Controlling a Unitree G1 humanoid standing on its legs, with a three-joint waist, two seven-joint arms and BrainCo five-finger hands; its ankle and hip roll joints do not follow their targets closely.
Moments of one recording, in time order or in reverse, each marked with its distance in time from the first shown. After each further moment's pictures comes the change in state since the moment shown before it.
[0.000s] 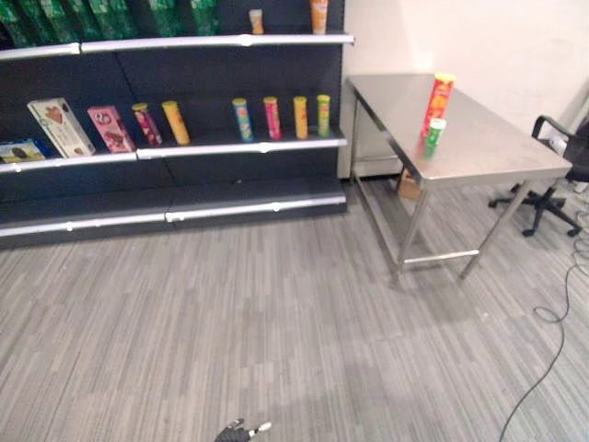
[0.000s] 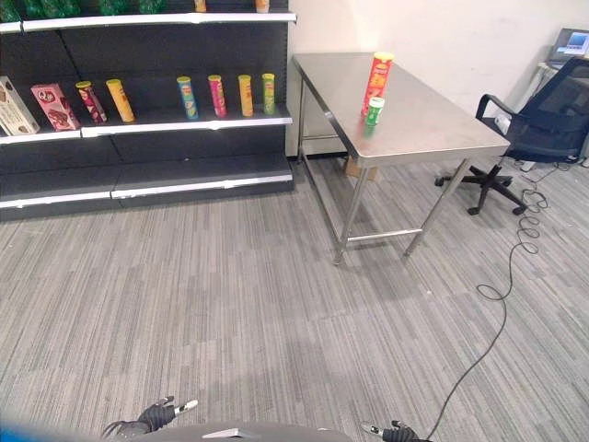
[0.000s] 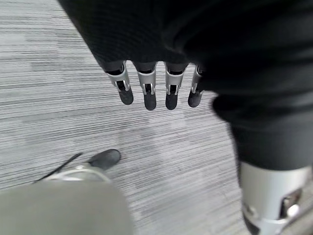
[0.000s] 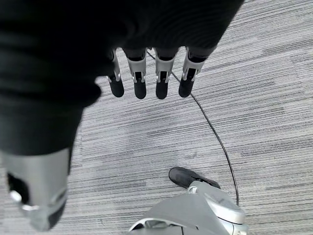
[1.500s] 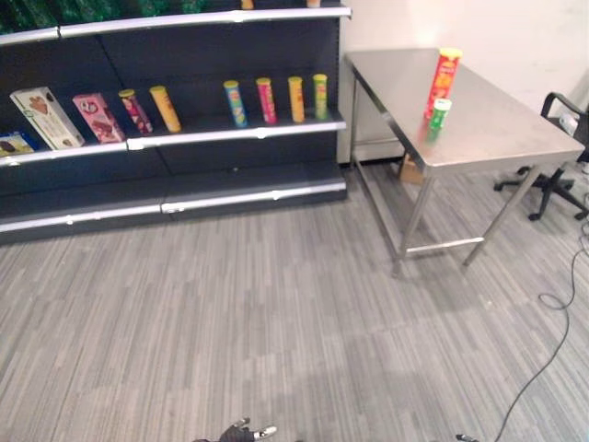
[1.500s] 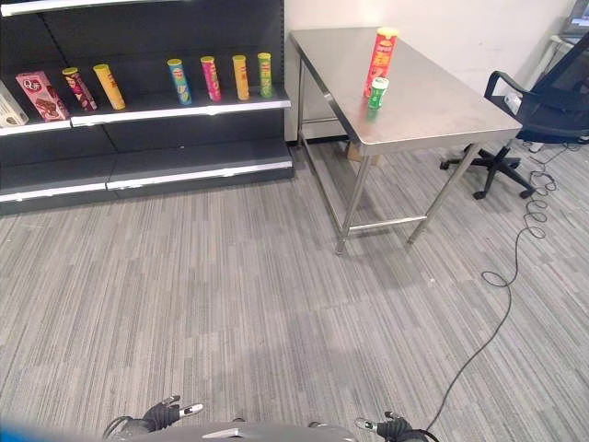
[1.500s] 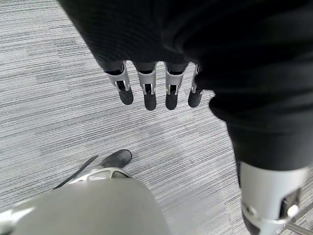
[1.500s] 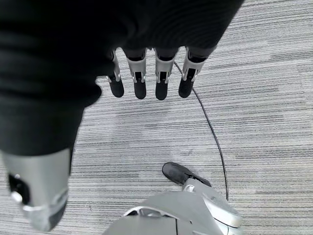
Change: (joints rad) left arm -0.015 0.002 -0.050 0.001 0.064 0.000 -0.018; right arm -0.024 -0.009 0.052 -0.008 -0.060 -0.003 0.005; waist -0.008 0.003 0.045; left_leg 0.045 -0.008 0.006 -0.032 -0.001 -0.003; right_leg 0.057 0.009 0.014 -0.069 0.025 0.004
